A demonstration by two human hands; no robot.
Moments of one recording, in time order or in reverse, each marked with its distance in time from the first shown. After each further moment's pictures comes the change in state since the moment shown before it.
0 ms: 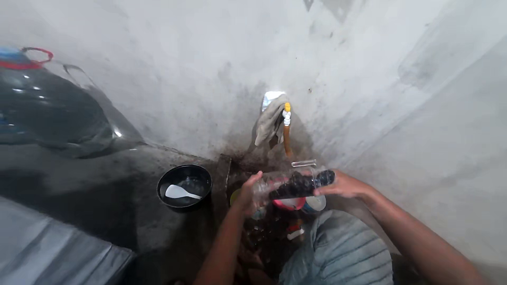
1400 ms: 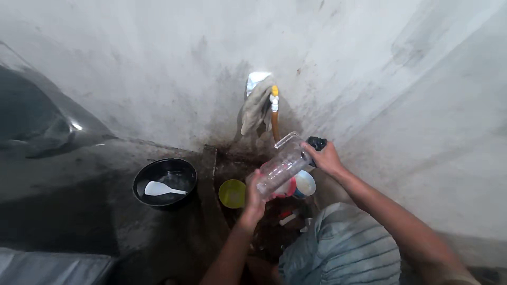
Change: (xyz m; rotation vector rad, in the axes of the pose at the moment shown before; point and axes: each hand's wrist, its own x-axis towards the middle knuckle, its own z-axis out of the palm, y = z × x) left_hand 0.030 -0.071 0.037 -0.282 0.080 0.171; right_hand 0.045 0.027 0.001 -0.044 0.767 0.080
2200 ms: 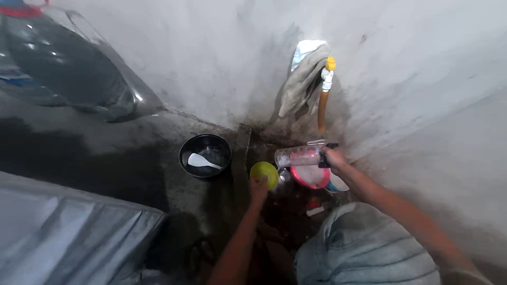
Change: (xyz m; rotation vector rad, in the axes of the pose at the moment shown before) left_hand 0.045 -0.031 -0.132 0.705 0.393 -0.022; right_hand 0.049 0.119 0.118 0.229 -0.053 0.651
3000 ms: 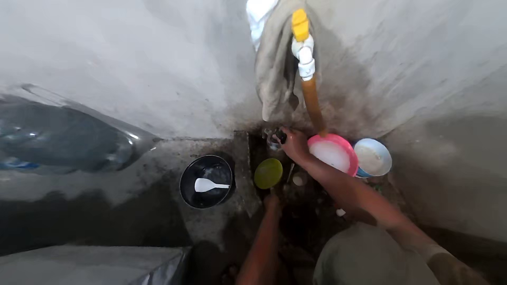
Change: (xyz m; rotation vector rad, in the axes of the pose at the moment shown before) left_hand 0.080 -0.041 0.059 -0.202 0.101 -0.569; right_hand 0.072 -0.014 0.141 -0.523 0.050 -0.668
